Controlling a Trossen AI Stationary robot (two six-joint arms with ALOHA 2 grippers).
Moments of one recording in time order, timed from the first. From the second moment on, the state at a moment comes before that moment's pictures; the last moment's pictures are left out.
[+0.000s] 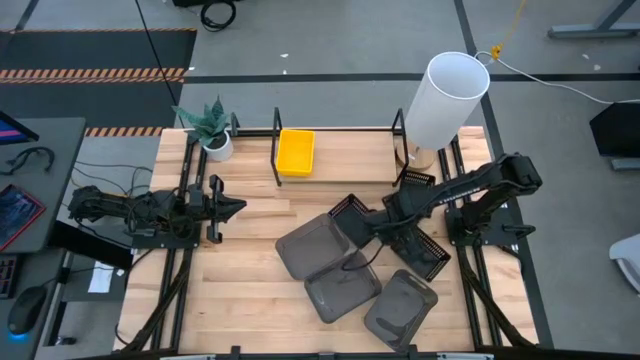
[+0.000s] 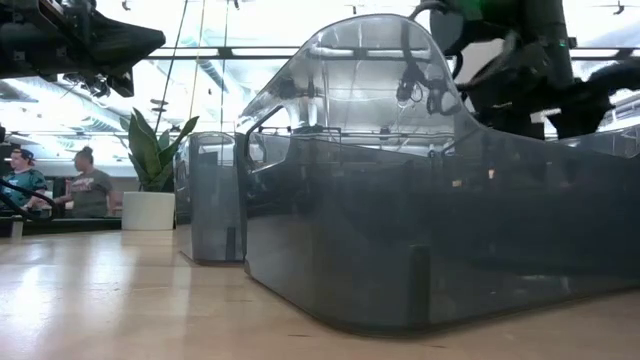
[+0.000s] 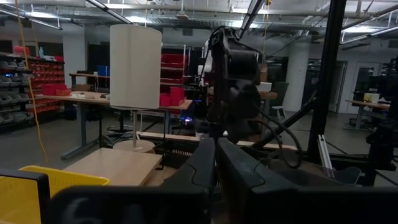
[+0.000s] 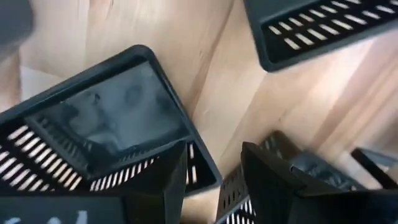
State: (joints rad) left arm -0.18 0.13 0.04 0.32 -0.31 -0.01; right arm 0.18 1.57 1.06 -1.20 0.06 -0.14
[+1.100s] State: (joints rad) left arm -0.18 0.13 0.04 0.32 -0.31 -0.01; right arm 0.23 1.57 0.96 -1.07 0.04 -0.18
